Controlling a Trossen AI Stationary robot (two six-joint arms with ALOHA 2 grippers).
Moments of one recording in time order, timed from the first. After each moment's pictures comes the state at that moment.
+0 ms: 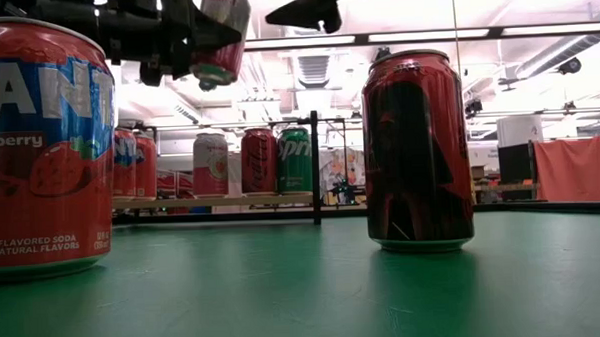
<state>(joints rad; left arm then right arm) -0.16 1.22 0.36 1.04 -0.69 0.10 0.03 1.61 1.21 0.29 0.28 -0.06</state>
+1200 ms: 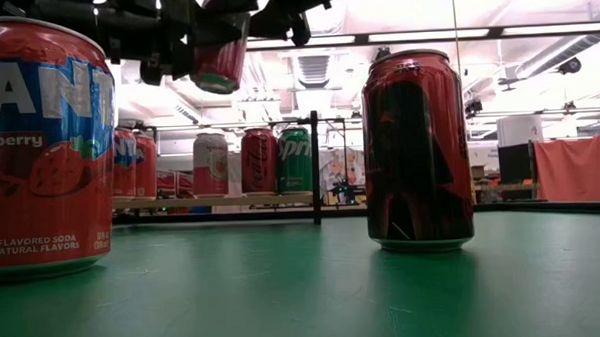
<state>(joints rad) -0.16 1.22 0.36 1.04 -0.69 0.09 0.01 1.79 1.40 0.28 0.28 -0.02</state>
